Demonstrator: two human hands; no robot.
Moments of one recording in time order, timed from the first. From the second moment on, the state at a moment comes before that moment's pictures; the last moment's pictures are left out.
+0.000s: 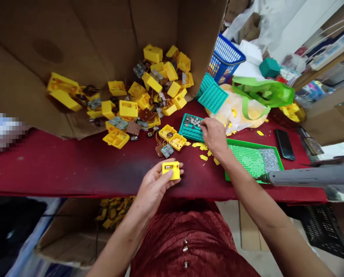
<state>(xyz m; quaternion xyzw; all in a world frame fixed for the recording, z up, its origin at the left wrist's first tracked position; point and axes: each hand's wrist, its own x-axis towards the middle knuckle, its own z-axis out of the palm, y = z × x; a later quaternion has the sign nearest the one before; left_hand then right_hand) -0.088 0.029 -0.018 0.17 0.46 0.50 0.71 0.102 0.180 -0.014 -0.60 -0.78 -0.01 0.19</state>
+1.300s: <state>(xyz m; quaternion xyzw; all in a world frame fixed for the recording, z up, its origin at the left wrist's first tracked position) -0.056 0.026 -0.030 0.33 0.53 0.51 0.60 0.063 0.055 -0.014 -0.55 -0.54 0.45 0.45</state>
